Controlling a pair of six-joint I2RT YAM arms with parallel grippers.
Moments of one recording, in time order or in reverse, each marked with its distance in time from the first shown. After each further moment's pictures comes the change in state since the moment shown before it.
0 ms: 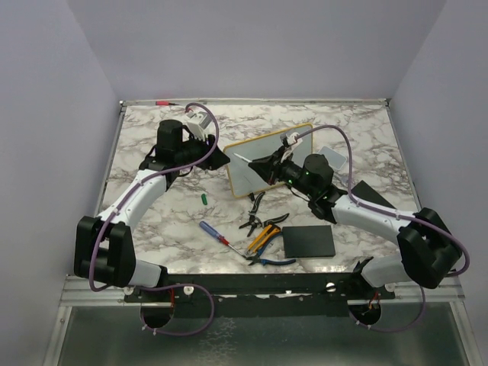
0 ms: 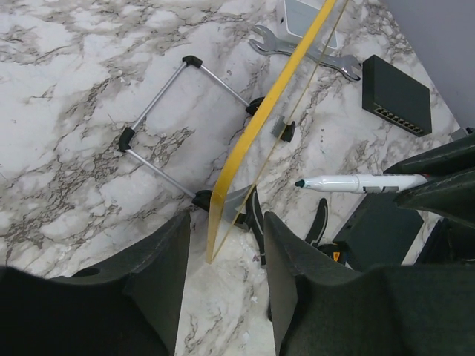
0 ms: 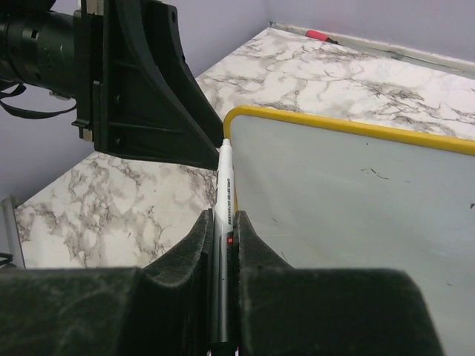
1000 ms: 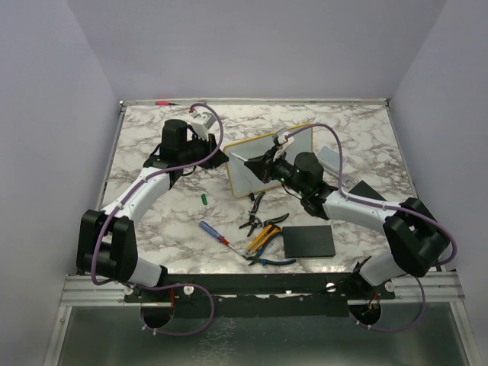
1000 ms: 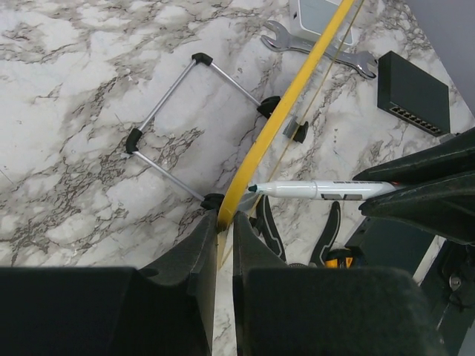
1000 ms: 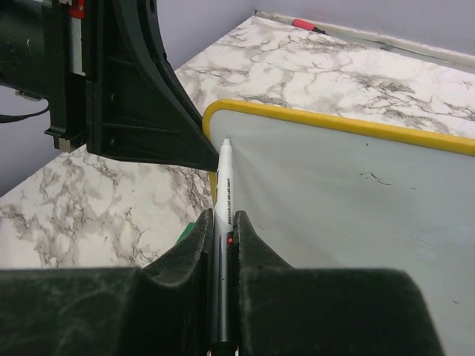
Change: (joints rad) left arm -0.024 0.046 0.013 0.009 -0.047 0.015; right arm 0.018 0.116 0.051 0.029 0.042 -0.034
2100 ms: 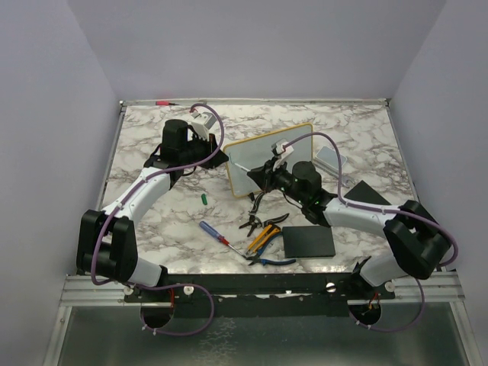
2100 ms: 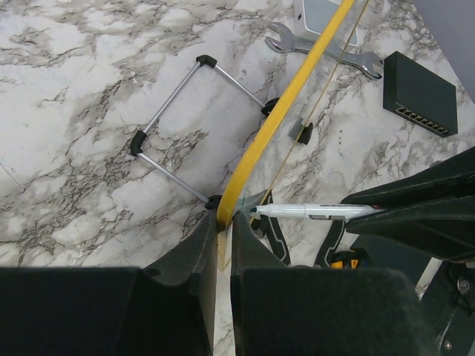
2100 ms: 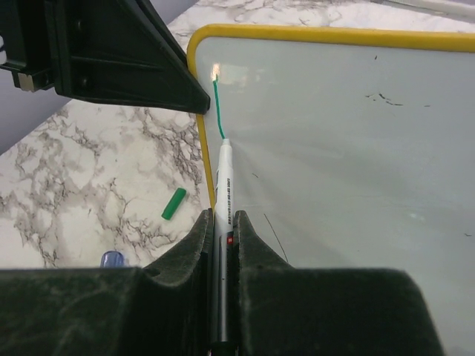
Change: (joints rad) left arm -0.006 0.000 0.000 0.004 -0.017 0.013; right arm 0.031 -0.008 -0.079 -0.011 0.082 -0.009
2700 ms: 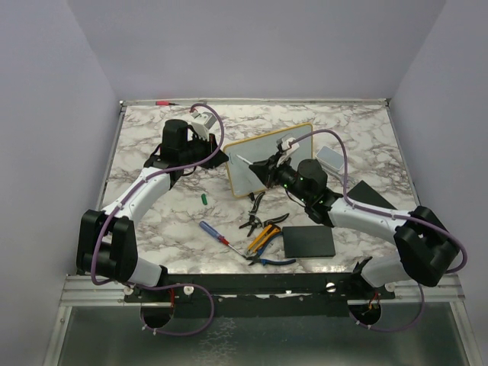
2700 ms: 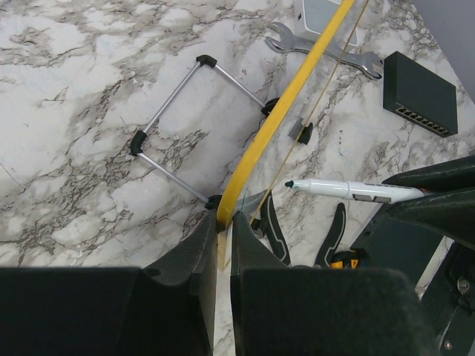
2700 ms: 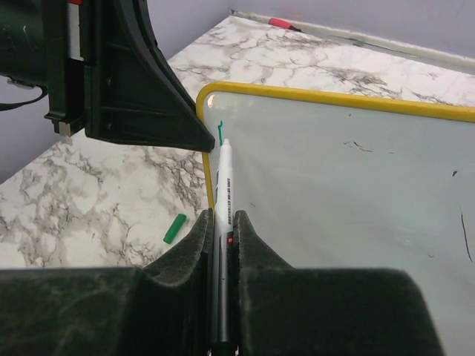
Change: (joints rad) left arm 0.000 0.000 0.000 0.000 -0.001 0.000; right arm 0.006 -0.081 0.013 -0.017 0.028 -0.016
